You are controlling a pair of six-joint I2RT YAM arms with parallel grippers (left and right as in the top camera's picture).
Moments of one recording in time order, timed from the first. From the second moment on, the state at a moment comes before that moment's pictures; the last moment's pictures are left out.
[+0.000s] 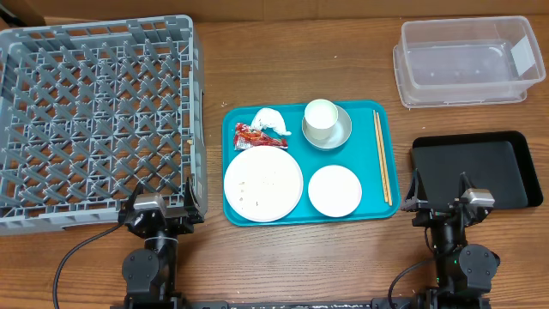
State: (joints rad) left arm 0.02 0.02 0.01 -0.08 -0.05 -0.13; right arm -0.11 0.01 0.02 -0.03 -0.08 0.18
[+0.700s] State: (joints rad) left arm 0.02 0.02 0.01 0.18 0.43 -1.18; right arm -0.11 0.01 0.02 -0.03 -0.08 0.18
